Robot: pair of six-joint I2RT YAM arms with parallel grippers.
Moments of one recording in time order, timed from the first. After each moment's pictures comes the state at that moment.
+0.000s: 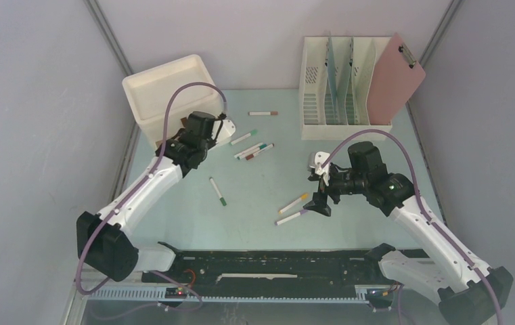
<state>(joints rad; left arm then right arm) -0.45 1.30 1.15 -0.59 -0.49 0.72 0.51 0.94 0.89 -0.64 -0.70 -0.55</state>
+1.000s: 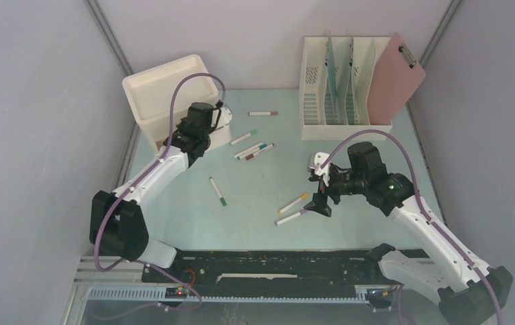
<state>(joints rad) -0.37 1.46 1.15 -0.29 -0.58 0.84 0.51 0.94 0.89 -0.65 -0.69 -0.56</state>
